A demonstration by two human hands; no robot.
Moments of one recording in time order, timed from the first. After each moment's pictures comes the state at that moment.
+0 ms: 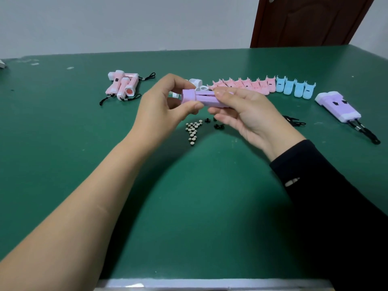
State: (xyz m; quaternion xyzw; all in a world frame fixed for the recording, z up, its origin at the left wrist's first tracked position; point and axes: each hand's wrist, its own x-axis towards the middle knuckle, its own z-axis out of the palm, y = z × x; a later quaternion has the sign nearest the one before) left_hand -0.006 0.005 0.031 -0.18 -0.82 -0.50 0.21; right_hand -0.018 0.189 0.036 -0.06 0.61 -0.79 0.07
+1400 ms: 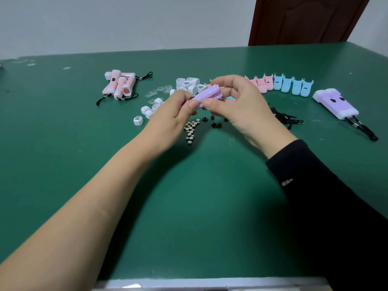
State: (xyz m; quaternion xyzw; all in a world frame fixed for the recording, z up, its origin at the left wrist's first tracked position) left_hand -0.004 0.016 0.022 -0.16 -0.88 -0.44 0.11; right_hand -0.013 0.183 0.037 -0.12 0.75 -0.65 -0.05
